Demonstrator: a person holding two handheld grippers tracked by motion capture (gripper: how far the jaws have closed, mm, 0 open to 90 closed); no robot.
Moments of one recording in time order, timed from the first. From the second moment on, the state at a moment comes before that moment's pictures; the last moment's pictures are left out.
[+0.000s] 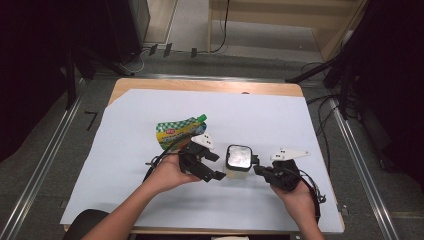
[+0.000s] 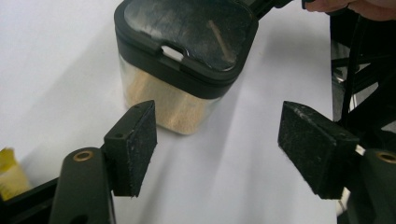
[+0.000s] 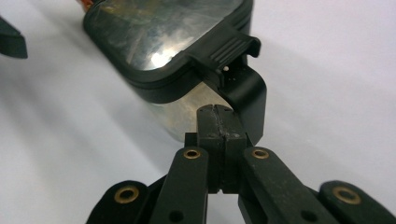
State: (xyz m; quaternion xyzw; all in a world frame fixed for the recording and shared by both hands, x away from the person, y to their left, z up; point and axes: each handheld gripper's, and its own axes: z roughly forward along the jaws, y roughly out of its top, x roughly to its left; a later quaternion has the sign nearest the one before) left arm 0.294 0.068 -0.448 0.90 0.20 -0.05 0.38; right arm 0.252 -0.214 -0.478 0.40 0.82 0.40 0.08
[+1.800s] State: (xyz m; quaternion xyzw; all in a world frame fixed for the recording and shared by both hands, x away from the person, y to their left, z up) left arm 0.311 0.023 -0.455 0.90 0.19 0.01 0.39; right arm 0.279 -0.229 -0.475 0.46 0.79 0.40 0.10
